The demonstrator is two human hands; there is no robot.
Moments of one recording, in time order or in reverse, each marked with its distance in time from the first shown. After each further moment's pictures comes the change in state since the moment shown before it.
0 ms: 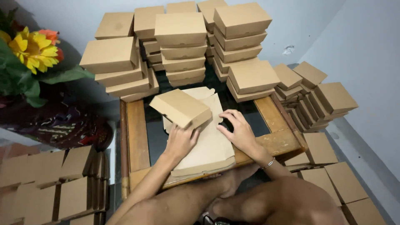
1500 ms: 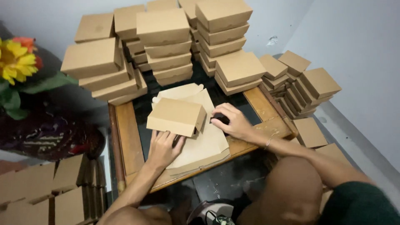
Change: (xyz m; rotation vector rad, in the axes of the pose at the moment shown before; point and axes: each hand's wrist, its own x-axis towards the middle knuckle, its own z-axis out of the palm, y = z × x) left_hand -0.049 -0.044 0.014 -0.022 0.242 0.183; right_hand 0.005 -0.002 -0.019 0.112 0.102 -0.365
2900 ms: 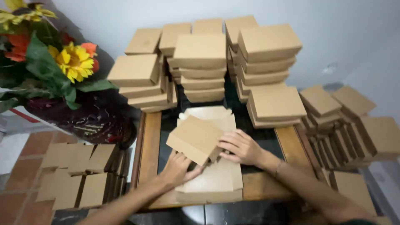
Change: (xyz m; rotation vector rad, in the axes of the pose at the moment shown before) left_hand -0.005 -0.007 0.012 -0.092 -0.271 -0.007; right_hand 0.048 0.054 0.018 -0.066 -0.011 -0.728
